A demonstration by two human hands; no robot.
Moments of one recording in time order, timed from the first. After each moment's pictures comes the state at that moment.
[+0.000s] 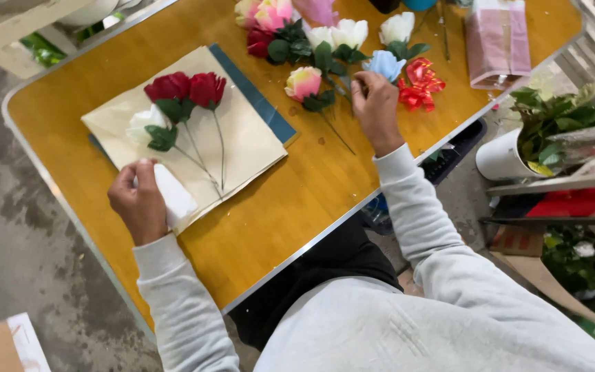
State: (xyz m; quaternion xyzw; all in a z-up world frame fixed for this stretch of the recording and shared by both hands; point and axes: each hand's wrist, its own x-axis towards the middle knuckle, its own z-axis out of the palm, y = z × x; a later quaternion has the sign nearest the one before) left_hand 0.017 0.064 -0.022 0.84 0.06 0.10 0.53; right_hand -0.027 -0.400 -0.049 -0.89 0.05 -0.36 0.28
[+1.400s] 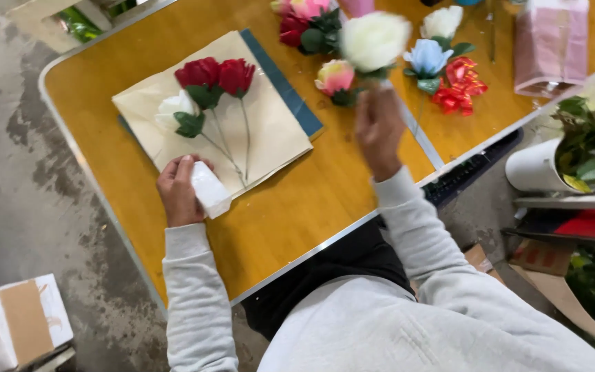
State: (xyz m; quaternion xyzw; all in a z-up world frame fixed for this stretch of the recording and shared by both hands) left_hand 0.000 0.039 -0.035 0.66 0.16 -0.05 0.73; right_hand -0.043 -0.312 -0.017 -0.84 -0.02 -0.48 0.23
